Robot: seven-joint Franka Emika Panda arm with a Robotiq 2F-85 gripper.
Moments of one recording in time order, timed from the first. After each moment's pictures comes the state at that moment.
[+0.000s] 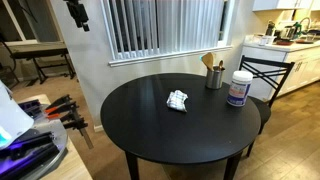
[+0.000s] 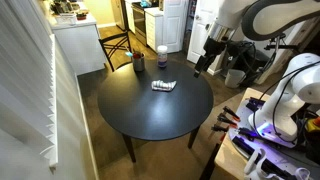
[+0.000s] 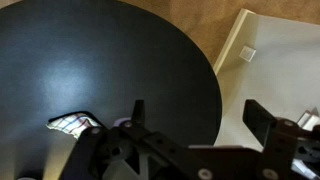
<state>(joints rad) 0.18 -0.61 0.20 -2.69 0.27 2.27 0.26</state>
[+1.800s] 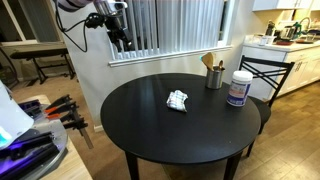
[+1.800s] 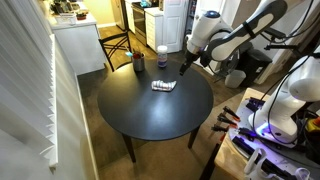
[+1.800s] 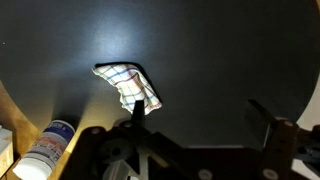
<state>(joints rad) -0.06 -0.10 0.19 -2.57 -0.25 2.72 0.27</state>
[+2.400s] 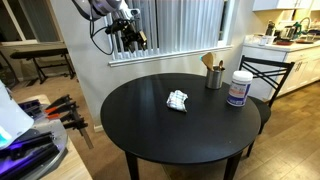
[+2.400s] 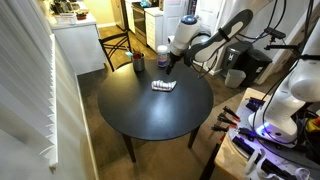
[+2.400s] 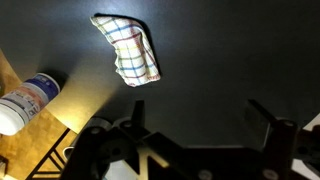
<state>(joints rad) -0.02 0.19 0.15 -2.27 -0.53 2.72 0.32</state>
